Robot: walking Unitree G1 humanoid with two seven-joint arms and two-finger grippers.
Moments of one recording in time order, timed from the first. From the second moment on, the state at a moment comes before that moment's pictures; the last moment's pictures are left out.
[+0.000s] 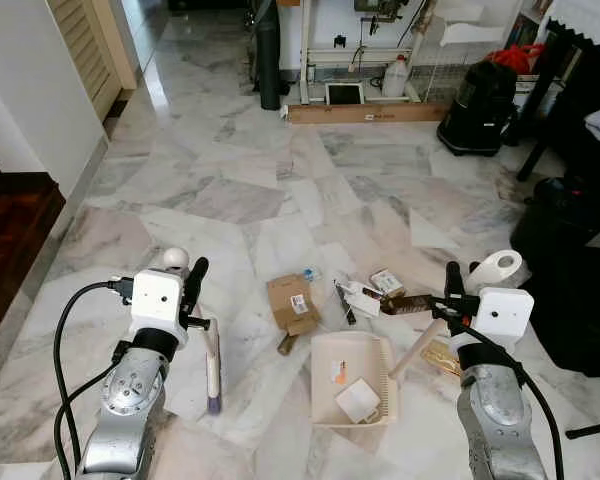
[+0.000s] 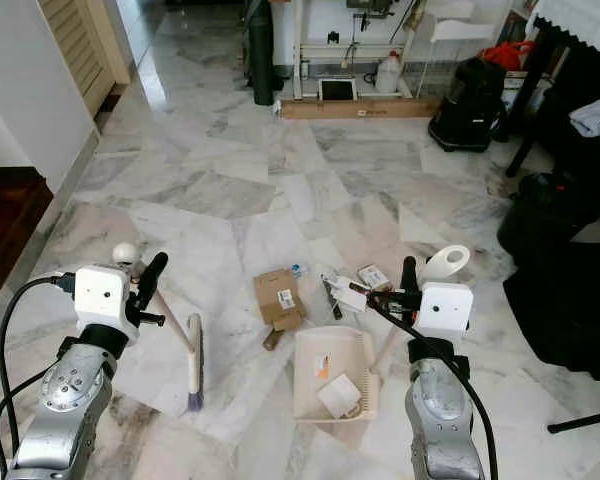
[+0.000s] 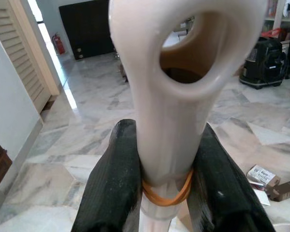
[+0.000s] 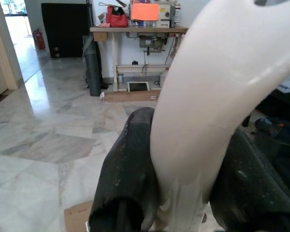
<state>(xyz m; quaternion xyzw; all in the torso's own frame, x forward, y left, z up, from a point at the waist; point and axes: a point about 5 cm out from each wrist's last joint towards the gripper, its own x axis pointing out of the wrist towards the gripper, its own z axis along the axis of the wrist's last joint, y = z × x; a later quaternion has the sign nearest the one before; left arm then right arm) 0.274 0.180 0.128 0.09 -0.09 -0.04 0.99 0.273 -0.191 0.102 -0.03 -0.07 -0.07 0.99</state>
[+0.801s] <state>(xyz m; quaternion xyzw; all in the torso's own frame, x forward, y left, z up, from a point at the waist) 0.270 0.176 0.124 0.08 -0.09 -0.05 0.99 0.273 -0.187 0.107 0.01 -0.06 -0.07 1.00</state>
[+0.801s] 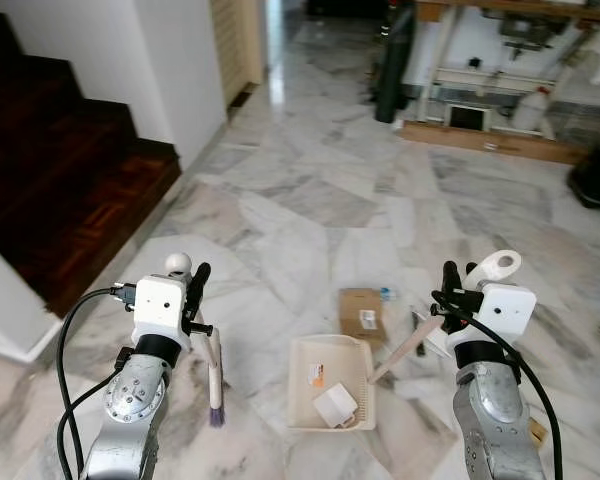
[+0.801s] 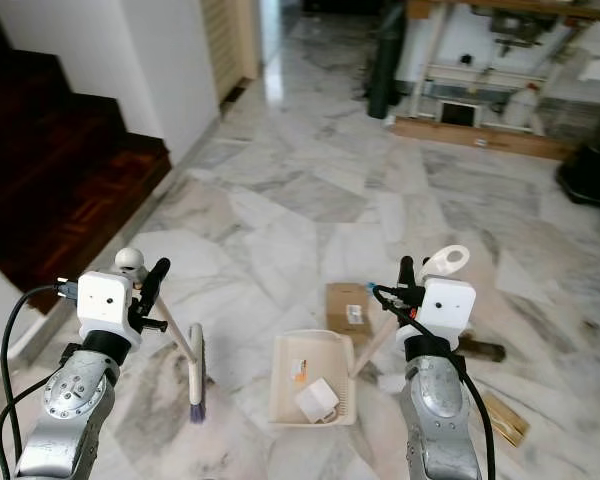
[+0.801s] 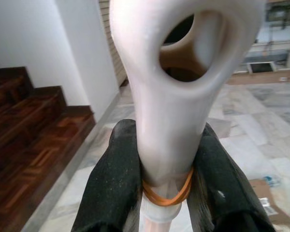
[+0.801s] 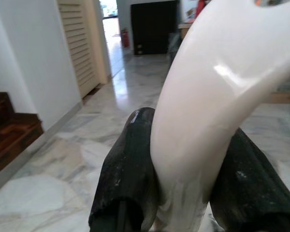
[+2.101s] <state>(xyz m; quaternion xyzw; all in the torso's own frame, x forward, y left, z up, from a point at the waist) 0.265 0.169 0.122 0.08 -0.07 -0.06 0.99 0.274 -0.182 0.110 0.01 -0.05 -0.05 1.00</state>
